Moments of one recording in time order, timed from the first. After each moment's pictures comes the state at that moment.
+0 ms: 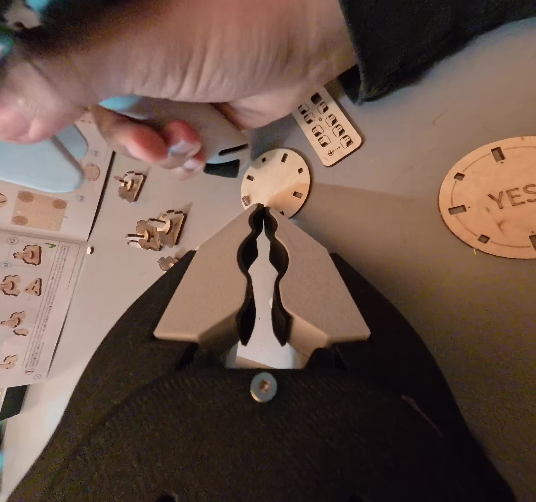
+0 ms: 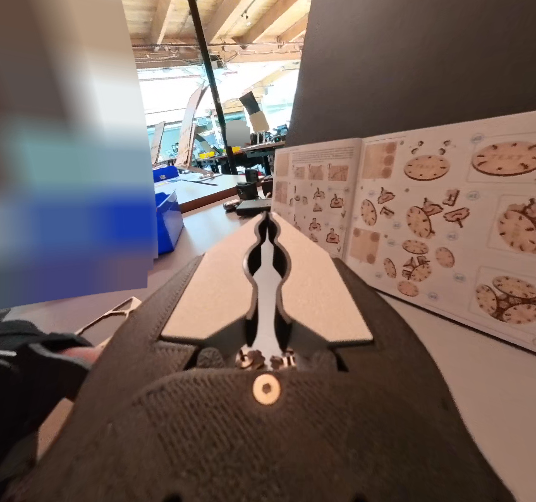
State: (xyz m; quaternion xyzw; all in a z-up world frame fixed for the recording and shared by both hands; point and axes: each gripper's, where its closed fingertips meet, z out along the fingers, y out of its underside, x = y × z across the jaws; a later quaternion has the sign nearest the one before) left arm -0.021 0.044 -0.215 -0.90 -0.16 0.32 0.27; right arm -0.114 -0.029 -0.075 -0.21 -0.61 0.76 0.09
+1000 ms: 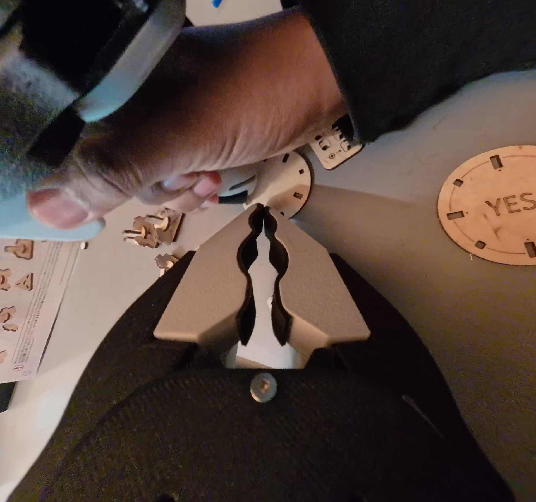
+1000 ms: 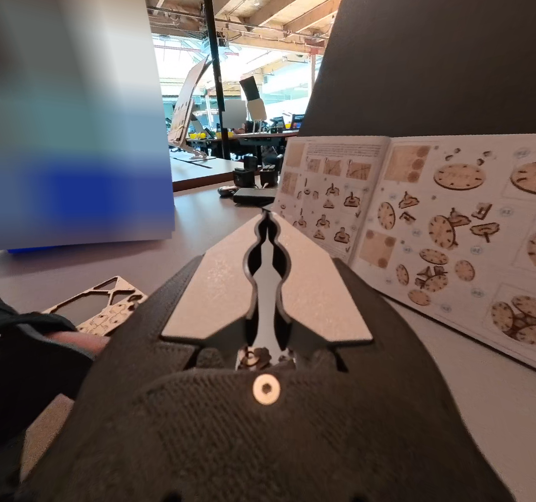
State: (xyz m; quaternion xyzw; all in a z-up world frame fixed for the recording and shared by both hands) left arm -0.021 0.043 -0.215 -0.89 -0.18 0.31 0.27; right arm -0.096 -0.052 -0.087 -0.17 -0.64 0.74 0.14
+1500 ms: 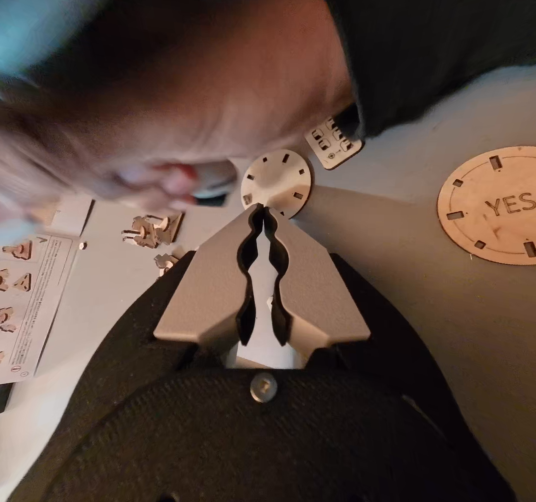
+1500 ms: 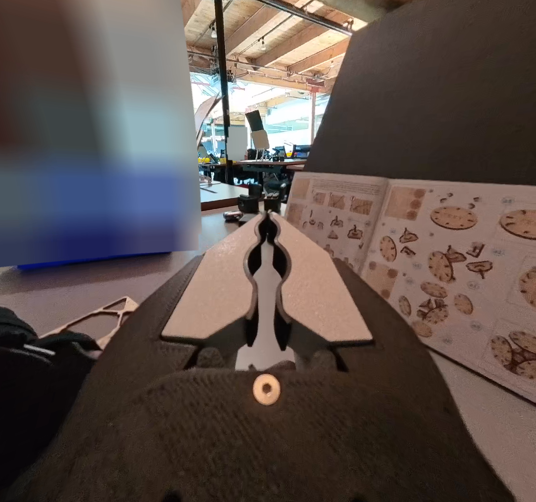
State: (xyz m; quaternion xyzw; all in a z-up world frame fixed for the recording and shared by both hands) left arm -0.021 0.044 -0.215 -0.89 -0.18 0.31 0.27; right arm -0.083 -0.050 -0.056 -0.14 -0.60 0.77 0.16
